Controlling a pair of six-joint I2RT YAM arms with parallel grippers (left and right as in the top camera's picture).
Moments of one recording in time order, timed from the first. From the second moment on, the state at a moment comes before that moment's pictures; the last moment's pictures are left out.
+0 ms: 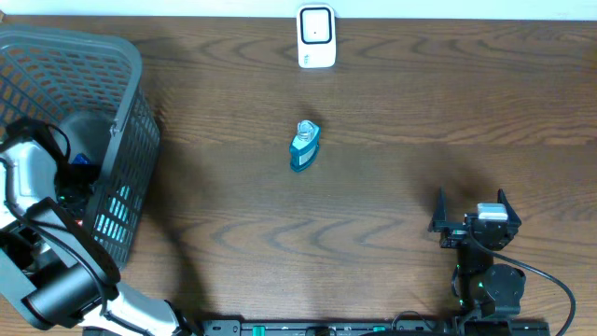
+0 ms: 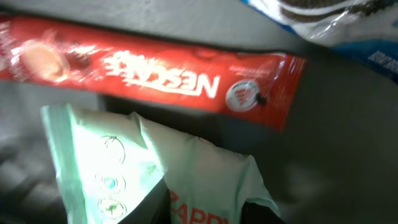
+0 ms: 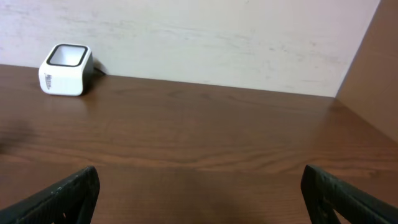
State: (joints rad) left arm 0.62 1.82 1.30 -1.11 0.05 -0.85; right arm 0.00 0.01 0.01 -0.06 0.08 -0.10
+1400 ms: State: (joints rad) left arm -0.64 1.48 1.73 -0.98 0.20 -0.55; right arm 0.00 0.01 0.01 -0.06 0.08 -0.10
